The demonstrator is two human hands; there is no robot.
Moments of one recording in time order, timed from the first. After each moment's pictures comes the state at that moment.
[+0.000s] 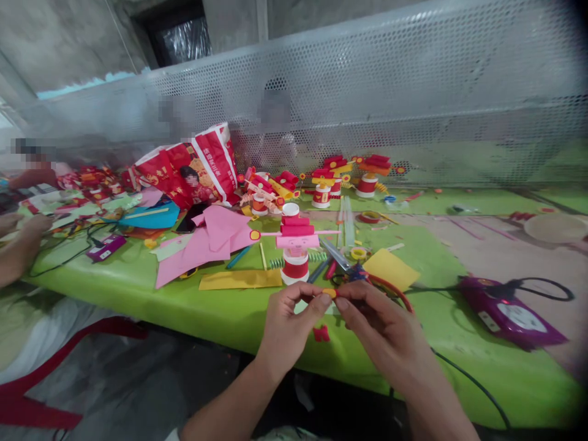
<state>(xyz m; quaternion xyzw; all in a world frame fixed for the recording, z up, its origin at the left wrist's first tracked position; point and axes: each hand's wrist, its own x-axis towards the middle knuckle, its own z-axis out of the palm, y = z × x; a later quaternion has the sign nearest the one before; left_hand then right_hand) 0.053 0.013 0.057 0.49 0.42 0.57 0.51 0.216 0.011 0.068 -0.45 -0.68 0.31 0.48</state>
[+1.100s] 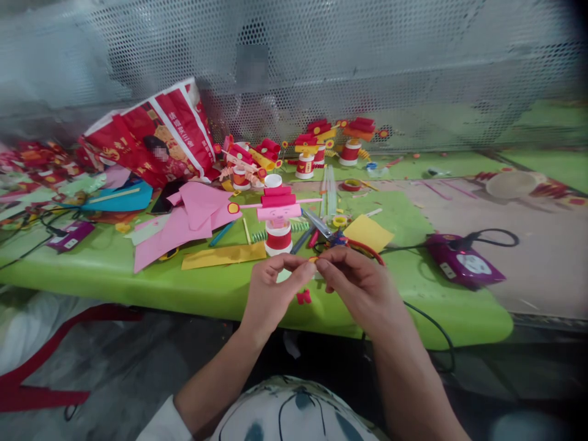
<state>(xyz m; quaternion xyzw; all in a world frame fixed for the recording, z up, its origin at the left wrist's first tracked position) 0.050 0.011 0.061 0.47 0.42 0.56 0.53 0.210 0.010 0.072 -0.50 -0.58 0.40 0.50</state>
